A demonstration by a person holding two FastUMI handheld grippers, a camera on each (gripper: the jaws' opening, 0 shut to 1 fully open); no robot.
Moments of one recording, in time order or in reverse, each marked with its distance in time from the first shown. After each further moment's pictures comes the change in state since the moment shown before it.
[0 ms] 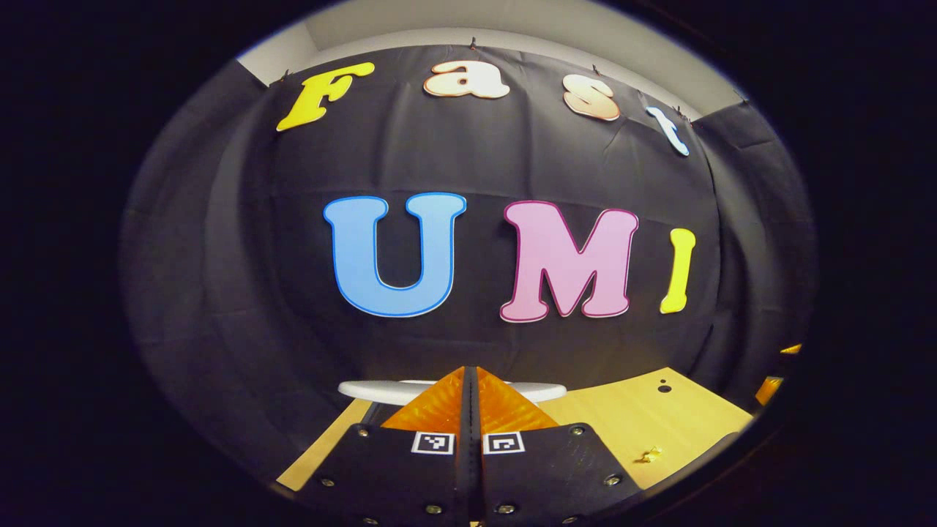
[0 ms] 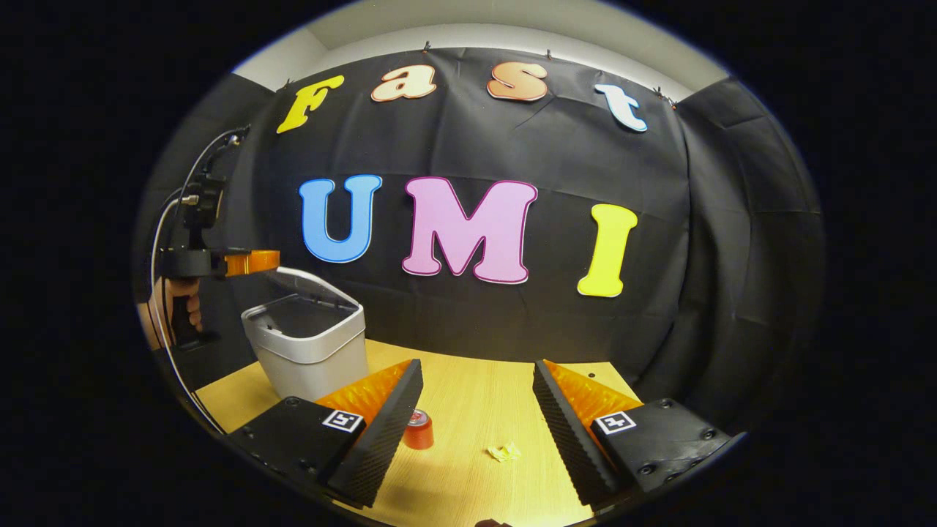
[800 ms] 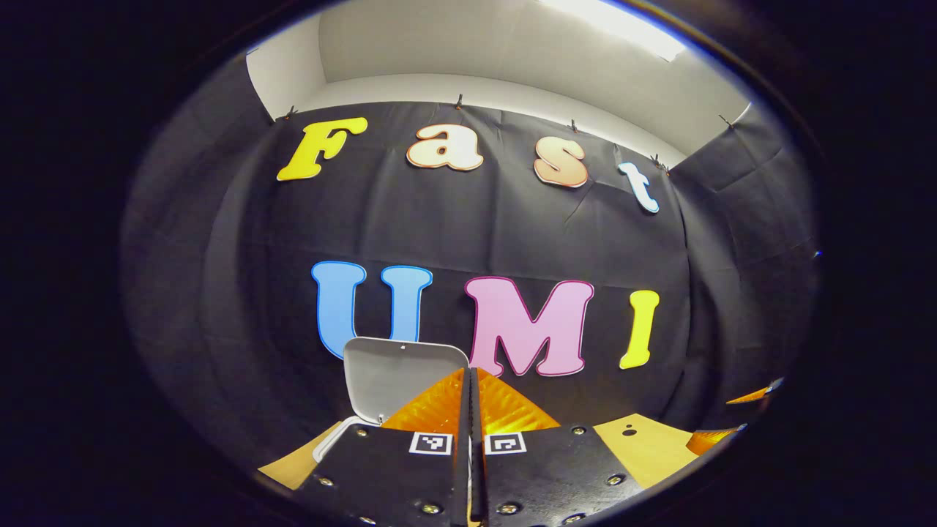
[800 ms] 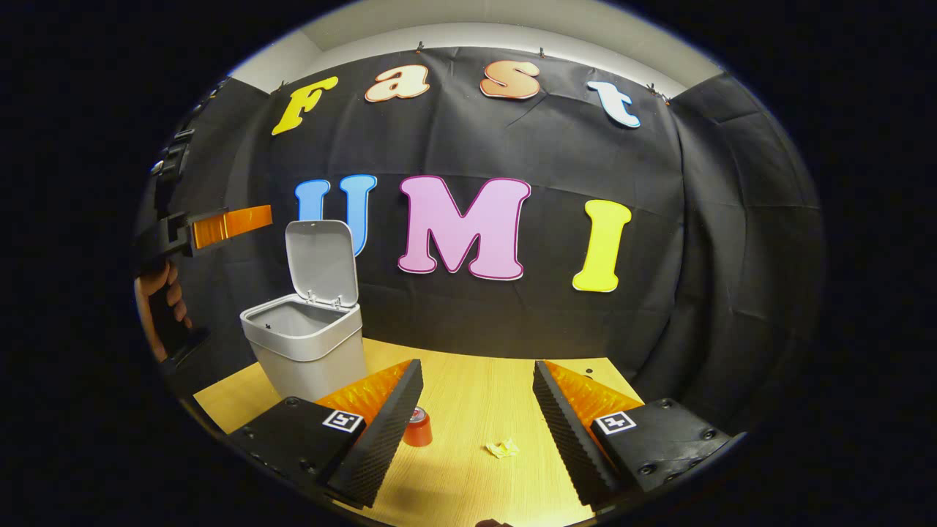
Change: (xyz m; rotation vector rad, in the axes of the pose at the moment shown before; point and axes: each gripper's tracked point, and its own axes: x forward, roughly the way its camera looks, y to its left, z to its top) left arm -0.064 -0.073 0.052 -0.018 -0.232 -0.054; right arm -0.006 -0.006 -0.006 0.017 0.014 -0.010
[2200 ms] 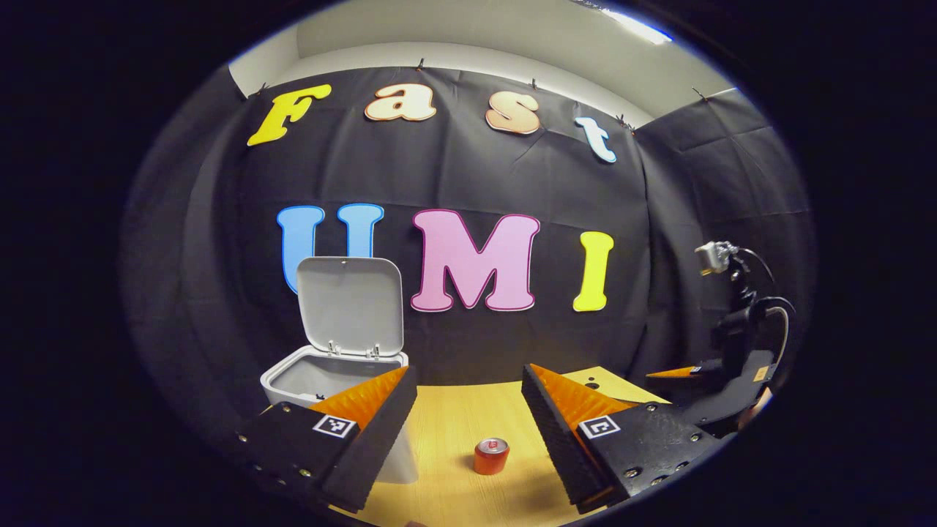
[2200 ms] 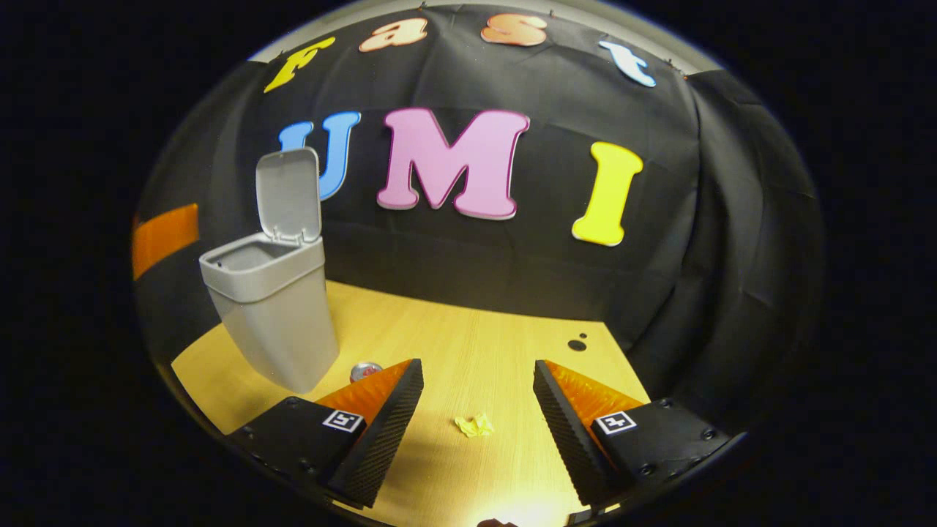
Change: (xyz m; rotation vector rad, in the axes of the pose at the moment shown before) left arm -0.064 -0.085 -0.084 0.012 0.209 -0.096; right arm 0.075 -0.043 -0.102 -0.071 0.277 0.021
